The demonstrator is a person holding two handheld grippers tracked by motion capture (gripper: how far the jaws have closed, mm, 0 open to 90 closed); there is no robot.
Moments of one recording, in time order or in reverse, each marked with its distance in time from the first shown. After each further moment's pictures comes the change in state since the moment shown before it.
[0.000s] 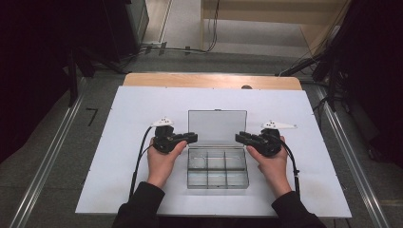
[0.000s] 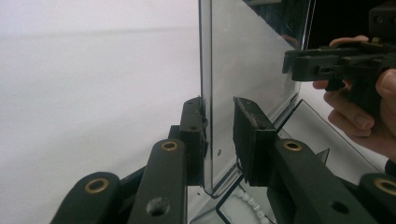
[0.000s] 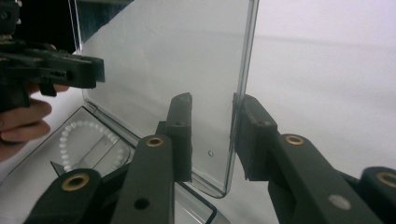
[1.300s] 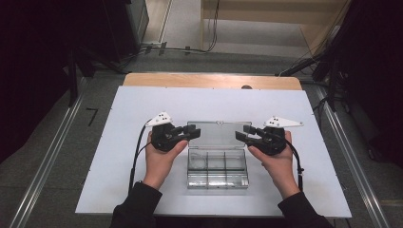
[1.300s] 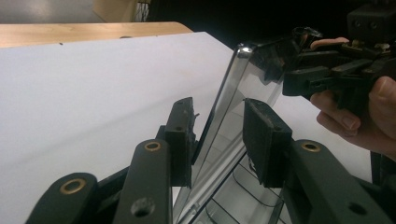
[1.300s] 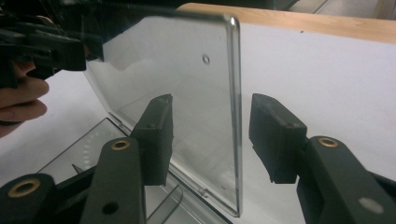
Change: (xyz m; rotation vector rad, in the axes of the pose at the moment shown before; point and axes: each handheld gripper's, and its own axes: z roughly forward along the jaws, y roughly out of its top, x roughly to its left) left arm -0.031 0.022 -0.023 -0.117 -0.037 0.145; right arm 0.029 0.023 -0.026 -0.051 -0.024 -0.150
